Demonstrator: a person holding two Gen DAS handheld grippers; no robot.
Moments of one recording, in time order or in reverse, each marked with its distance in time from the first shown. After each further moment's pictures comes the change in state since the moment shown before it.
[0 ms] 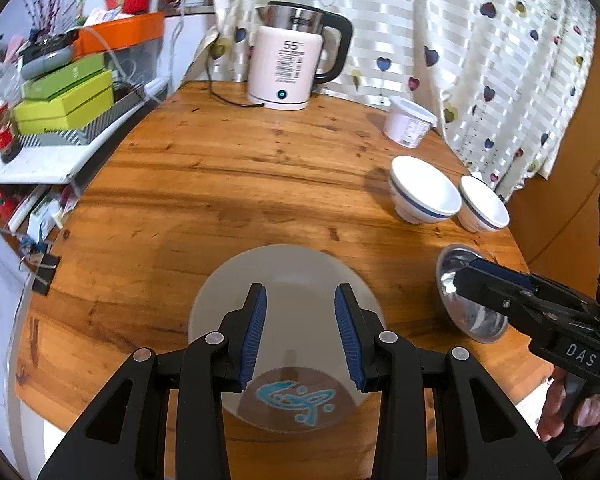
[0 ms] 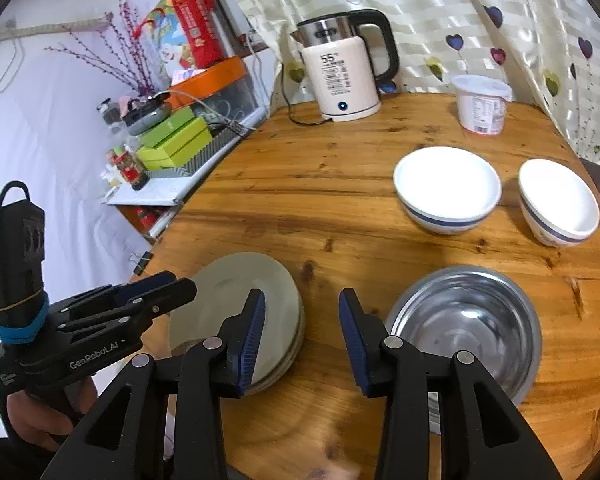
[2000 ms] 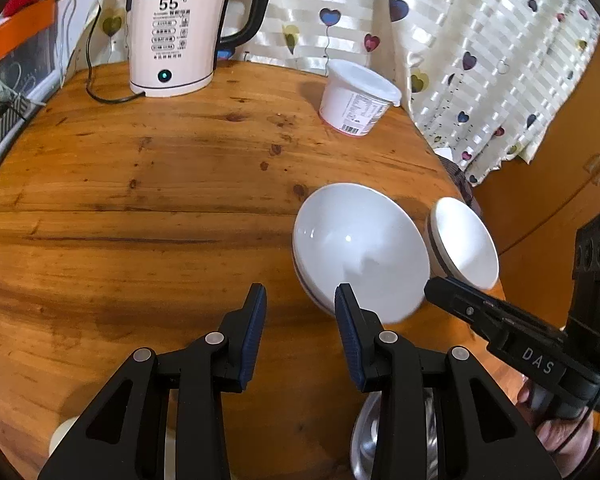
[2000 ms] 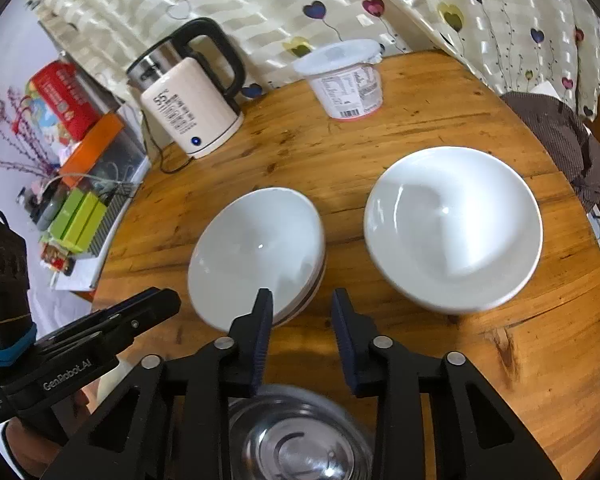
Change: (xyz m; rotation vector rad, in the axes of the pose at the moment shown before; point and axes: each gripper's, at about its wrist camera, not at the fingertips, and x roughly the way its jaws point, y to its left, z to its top) left arm 0.139 -0.091 0.105 0.030 0.177 -0.161; right arm 0.039 -0.166 0.069 0.323 0.026 -0.140
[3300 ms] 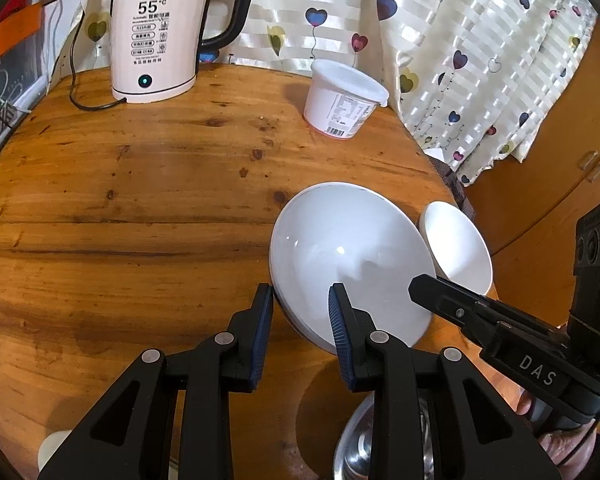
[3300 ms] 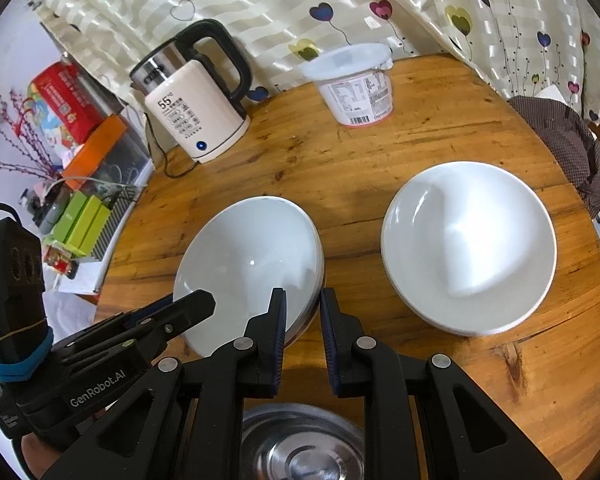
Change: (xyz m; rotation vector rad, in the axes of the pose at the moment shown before) left arm 0.005 -0.011 0.004 0.024 -0.014 -0.024; right arm -0.003 0.013 0.006 -0.024 -0.014 0.017
